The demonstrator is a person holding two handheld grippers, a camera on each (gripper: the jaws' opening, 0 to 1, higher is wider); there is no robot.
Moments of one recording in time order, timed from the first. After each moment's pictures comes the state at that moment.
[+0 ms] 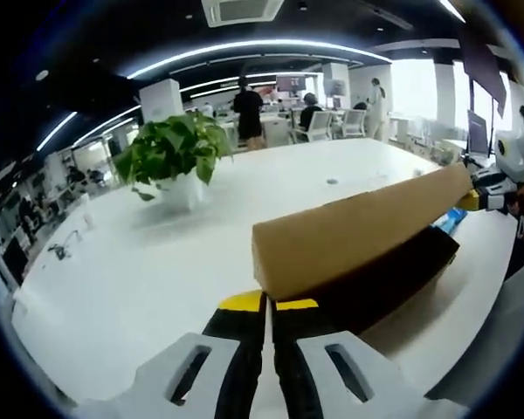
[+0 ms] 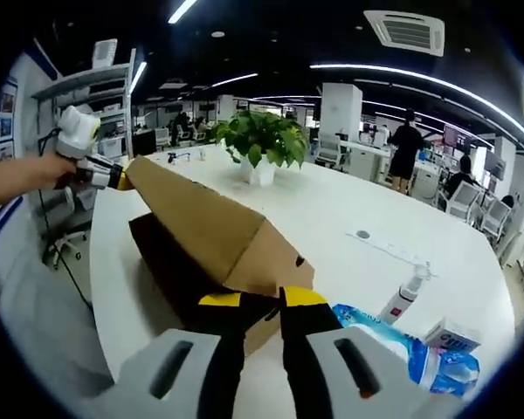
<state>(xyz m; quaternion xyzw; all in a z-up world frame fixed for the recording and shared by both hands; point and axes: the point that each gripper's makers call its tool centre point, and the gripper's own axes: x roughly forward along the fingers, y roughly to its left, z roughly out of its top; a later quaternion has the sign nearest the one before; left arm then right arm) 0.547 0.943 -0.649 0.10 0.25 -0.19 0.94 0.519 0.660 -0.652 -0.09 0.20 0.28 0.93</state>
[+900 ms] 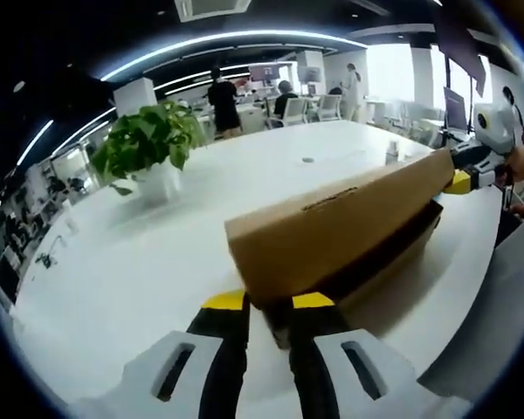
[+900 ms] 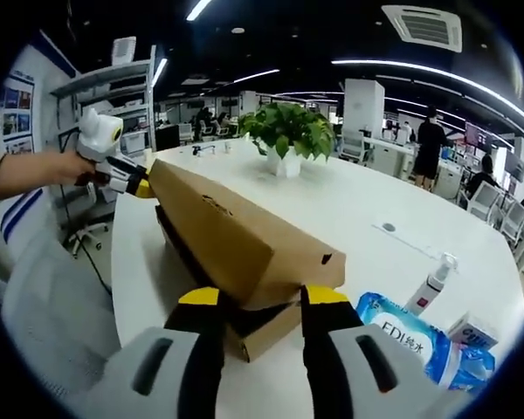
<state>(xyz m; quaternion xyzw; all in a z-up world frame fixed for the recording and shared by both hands) 0.524 0.932 -0.681 0.13 0.28 -0.24 0.92 0.495 0.676 -0.673 -0.09 0.21 0.34 0.91</state>
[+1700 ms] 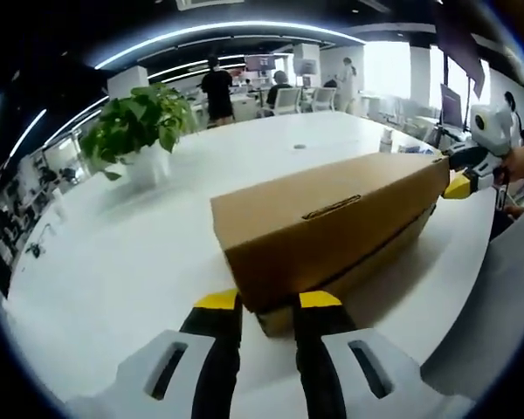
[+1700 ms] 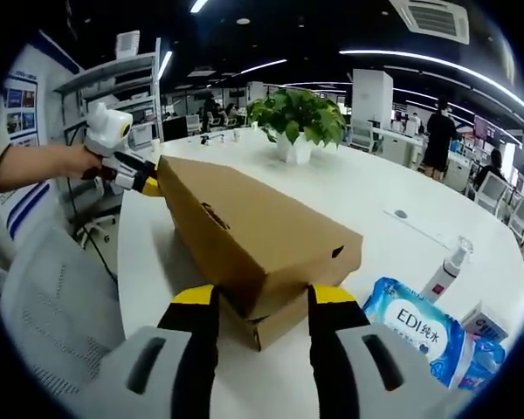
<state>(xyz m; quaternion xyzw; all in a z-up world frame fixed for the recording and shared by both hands) 0.519 0.931 -0.702 0.12 0.30 -0.25 0.91 0.486 0.681 -0.693 -0.09 0.24 0.36 0.90</state>
